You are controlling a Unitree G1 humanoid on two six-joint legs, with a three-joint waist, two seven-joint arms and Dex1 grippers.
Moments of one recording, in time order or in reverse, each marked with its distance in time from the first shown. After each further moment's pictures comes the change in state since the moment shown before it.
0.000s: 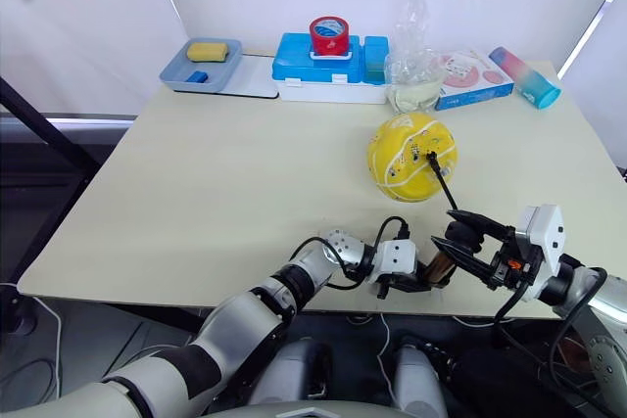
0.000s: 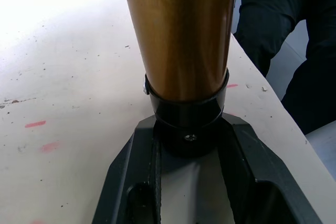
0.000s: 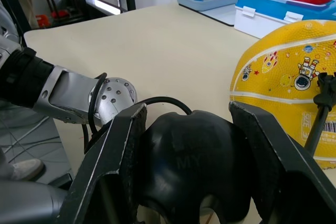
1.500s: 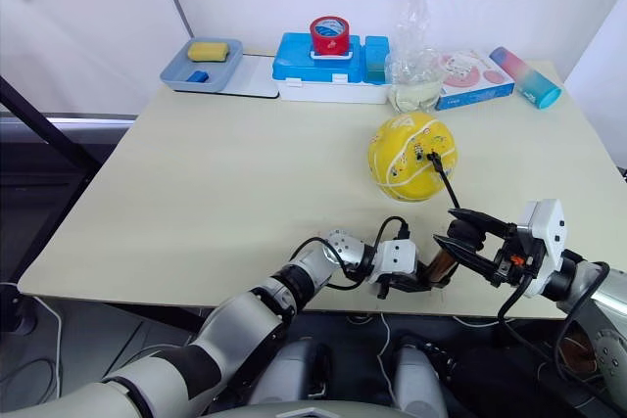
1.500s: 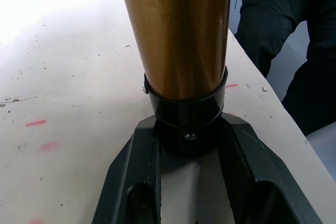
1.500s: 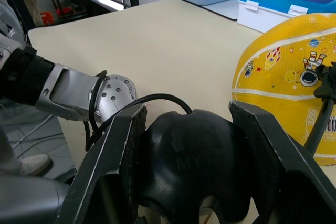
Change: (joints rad) left arm 0.000 -0.001 0.000 0.001 -0.002 0.001 0.003; right arm -0.024 -0.045 -0.013 0.018 0.042 0.050 0.018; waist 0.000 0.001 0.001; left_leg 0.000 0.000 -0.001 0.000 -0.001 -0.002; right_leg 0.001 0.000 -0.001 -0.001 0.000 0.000
